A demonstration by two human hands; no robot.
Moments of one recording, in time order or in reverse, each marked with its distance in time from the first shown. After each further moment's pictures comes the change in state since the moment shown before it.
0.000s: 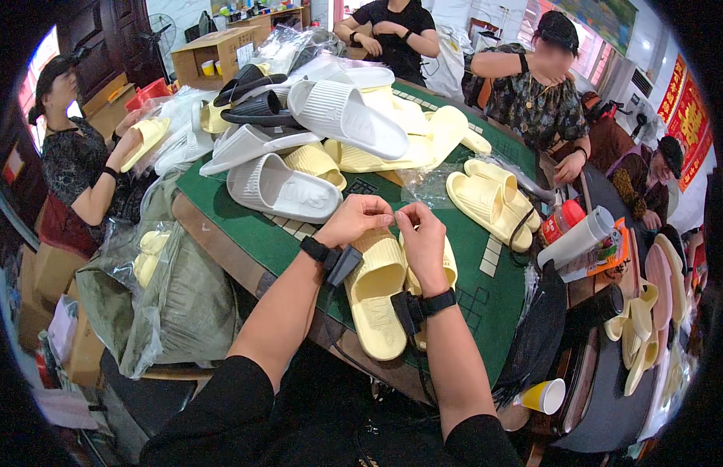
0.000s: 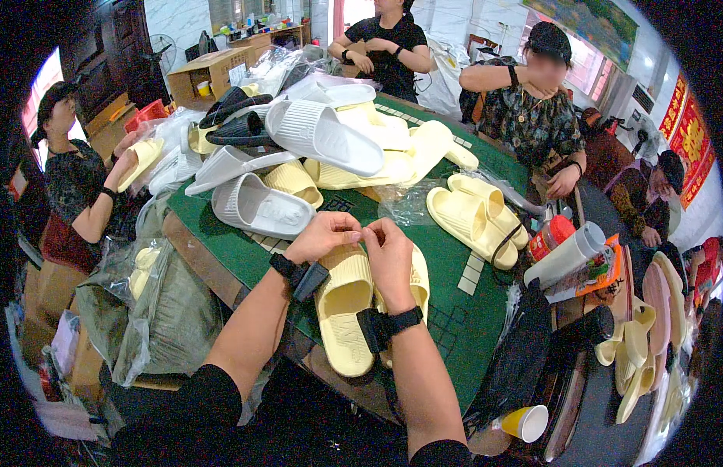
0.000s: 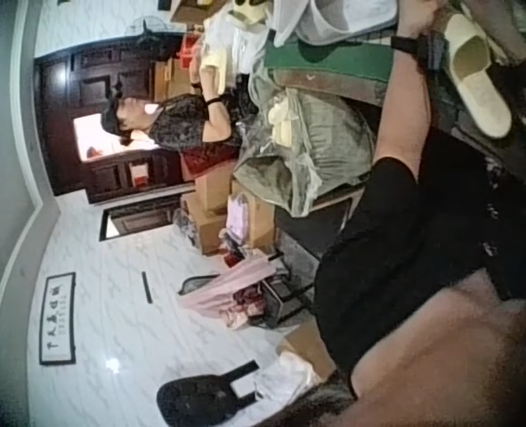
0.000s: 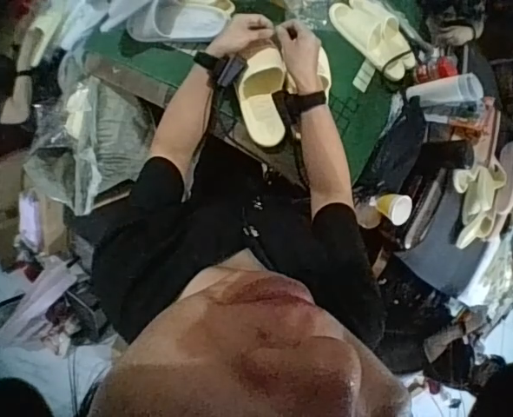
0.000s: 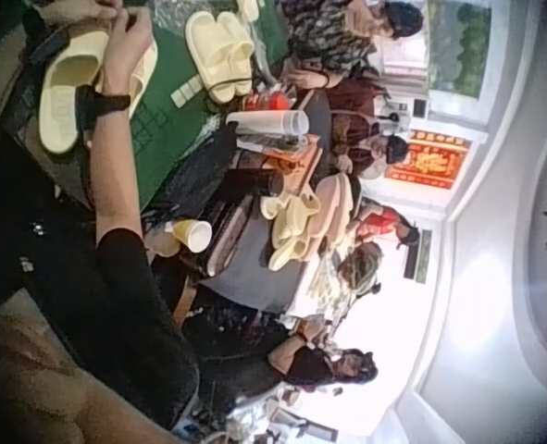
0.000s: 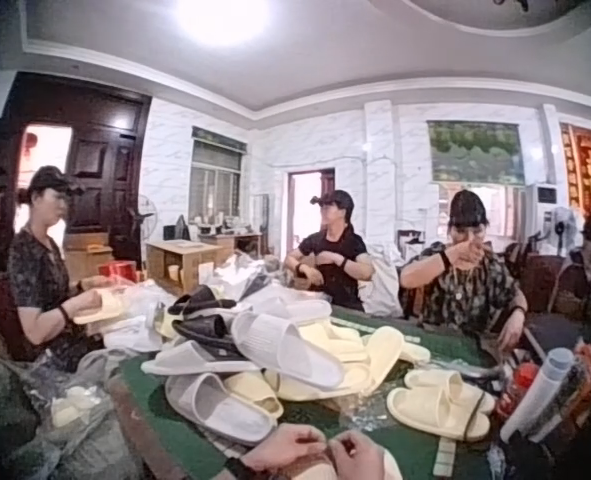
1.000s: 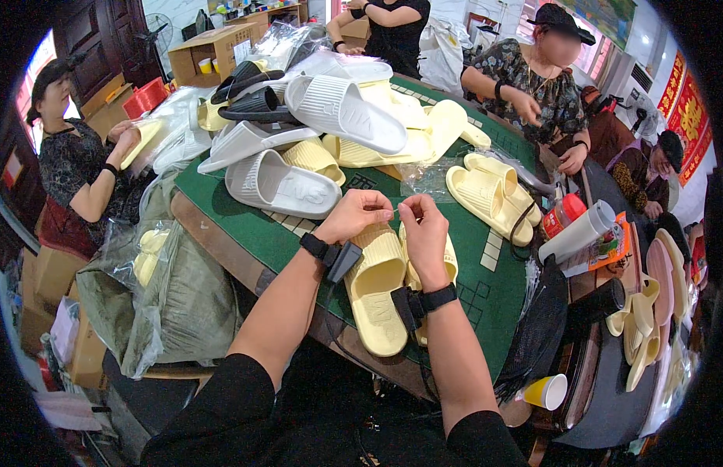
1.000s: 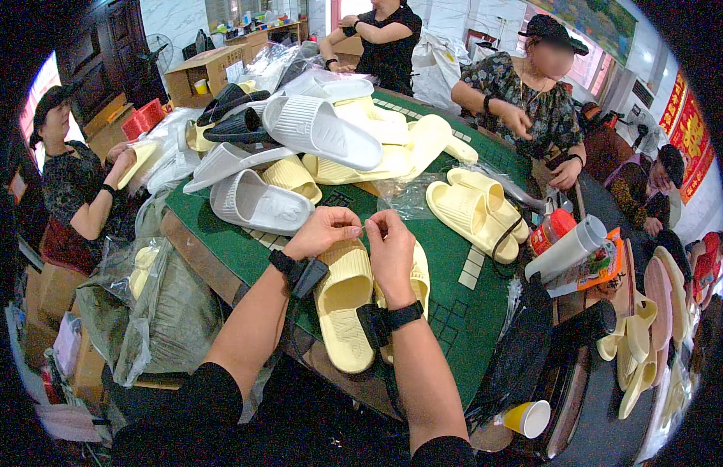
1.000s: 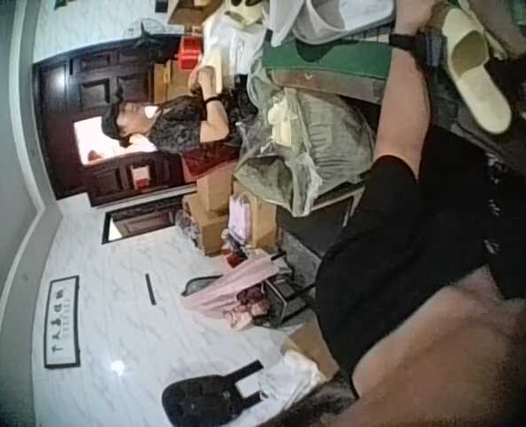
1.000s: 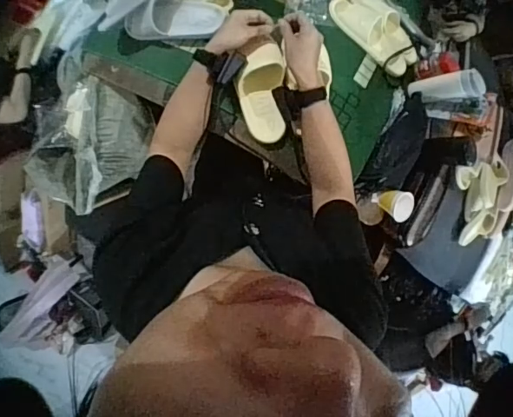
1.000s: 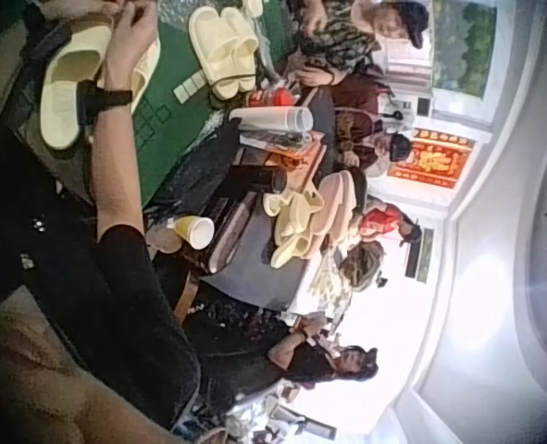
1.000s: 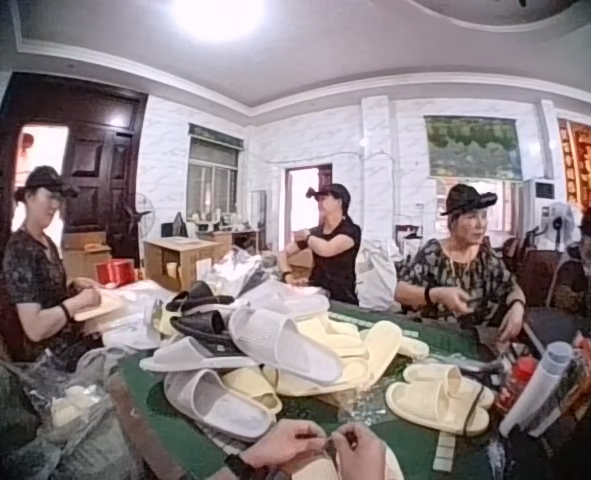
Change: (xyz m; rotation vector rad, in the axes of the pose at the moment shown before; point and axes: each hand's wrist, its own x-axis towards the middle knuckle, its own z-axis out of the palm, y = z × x) left_hand 0.000 0.000 0.001 0.061 0.009 0.019; right_hand 0.001 0.000 0.001 0.014 0.081 -0.018
